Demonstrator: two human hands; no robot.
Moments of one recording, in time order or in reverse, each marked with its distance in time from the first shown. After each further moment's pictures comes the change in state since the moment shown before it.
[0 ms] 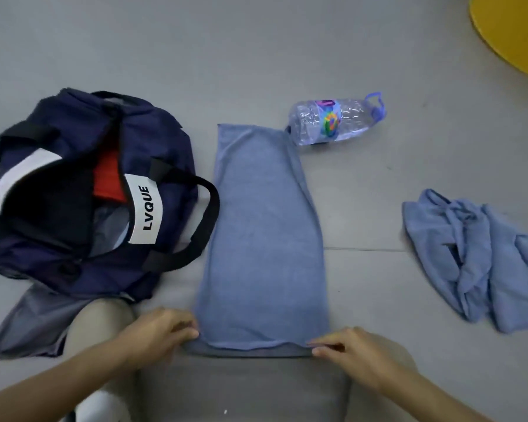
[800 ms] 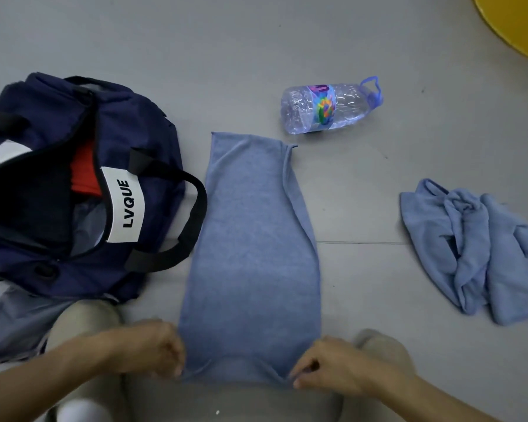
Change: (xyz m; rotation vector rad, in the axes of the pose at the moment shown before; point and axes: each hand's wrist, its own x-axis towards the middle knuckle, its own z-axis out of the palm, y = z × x) left_hand 0.004 0.016 -0.010 0.095 -0.424 0.014; right_hand 0.004 -0.027 0.002 -0.085 -0.376 -0.013
